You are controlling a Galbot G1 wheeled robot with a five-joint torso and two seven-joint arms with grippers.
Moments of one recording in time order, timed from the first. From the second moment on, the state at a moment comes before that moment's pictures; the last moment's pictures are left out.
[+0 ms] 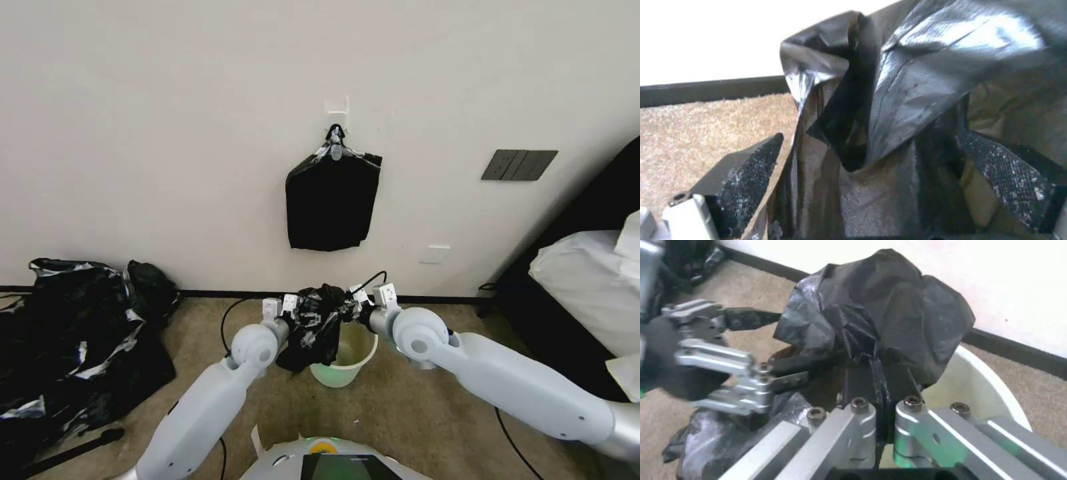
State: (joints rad) left arm 0.96 -1.11 0.01 -1.96 -0.96 0.72 -0.50; right arm -0.54 0.64 -0.43 2.15 1.40 -0.56 0.59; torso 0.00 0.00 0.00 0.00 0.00
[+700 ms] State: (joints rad) left arm 0.94 -1.14 0.08 -1.91 -0.99 0.74 -0.52; right arm -0.67 0.53 -0.29 2.15 1.28 -0.54 0.30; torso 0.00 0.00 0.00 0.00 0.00
